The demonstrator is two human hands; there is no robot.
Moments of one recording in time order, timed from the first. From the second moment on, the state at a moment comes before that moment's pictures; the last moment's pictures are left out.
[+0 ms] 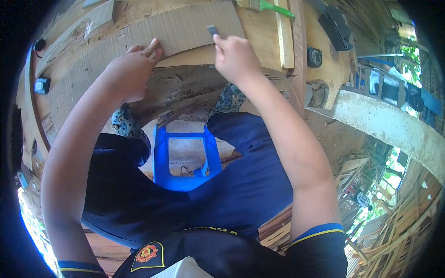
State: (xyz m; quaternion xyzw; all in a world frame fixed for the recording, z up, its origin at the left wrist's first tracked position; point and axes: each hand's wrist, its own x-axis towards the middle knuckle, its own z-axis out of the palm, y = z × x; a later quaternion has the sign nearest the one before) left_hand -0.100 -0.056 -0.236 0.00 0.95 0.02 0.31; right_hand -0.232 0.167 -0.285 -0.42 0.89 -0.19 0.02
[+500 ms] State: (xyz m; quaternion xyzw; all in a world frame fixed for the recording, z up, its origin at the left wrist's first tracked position) left_hand -0.092 -0.063 -0.237 0.01 0.96 0.05 0.29; right_hand -0.233 0.161 -0.283 -0.39 0.90 -0.20 0.05
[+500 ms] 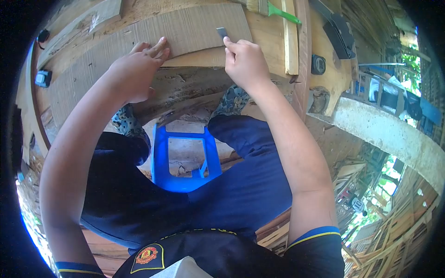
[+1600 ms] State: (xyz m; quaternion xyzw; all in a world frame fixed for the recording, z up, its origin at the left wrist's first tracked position) left_hand -0.091 -0.062 -0.240 0.01 0.96 0.04 0.28; right_hand -0.273 0.113 -0.294 -0.40 0.90 -0.20 0.02
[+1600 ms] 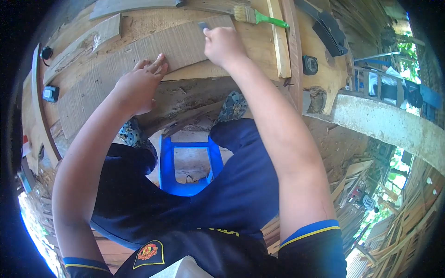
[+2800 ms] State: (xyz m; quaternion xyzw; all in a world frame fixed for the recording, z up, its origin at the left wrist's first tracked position) left_hand -0.111 -0.059 -0.234 0.03 0.94 -0.01 0.34; right_hand -0.273 0.138 -0.281 -0.41 0.90 -0.18 0.03
